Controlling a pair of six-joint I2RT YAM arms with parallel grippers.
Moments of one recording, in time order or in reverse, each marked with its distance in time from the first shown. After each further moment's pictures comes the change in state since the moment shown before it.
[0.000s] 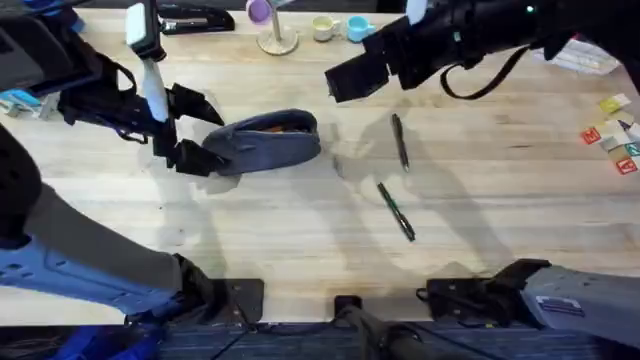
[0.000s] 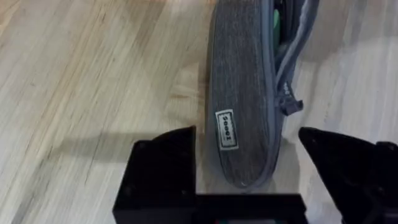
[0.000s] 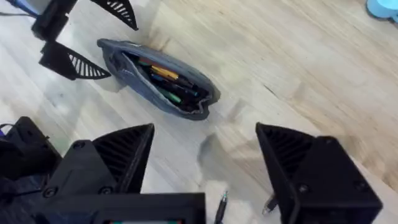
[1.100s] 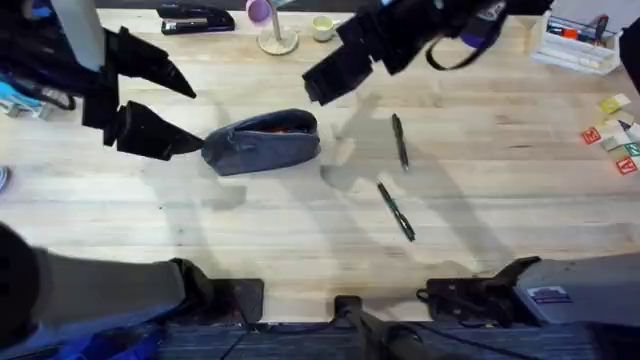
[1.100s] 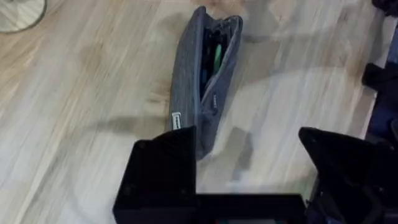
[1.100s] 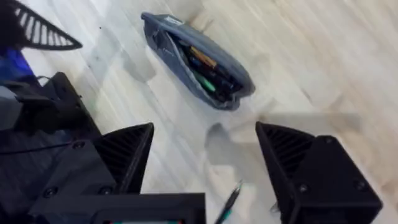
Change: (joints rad) left arm 0.001 -0.240 0.320 -0.513 -0.074 -0.069; right arm 0.057 0.181 0.301 -0.269 -0.106 -0.139
